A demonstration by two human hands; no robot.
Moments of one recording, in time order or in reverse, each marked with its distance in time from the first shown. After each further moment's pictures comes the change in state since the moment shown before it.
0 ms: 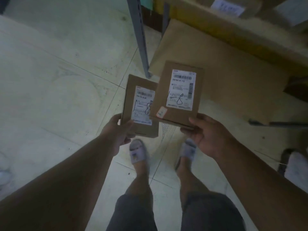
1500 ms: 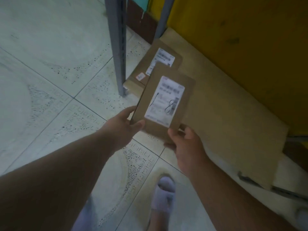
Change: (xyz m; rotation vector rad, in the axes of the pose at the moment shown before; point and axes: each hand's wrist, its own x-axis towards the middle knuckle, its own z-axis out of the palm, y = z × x) left_hand 0.242 0.028 0.136 0.275 -0.147 0.347; right_hand 0.275 0.000 -0.006 -0.391 0.094 -0.305
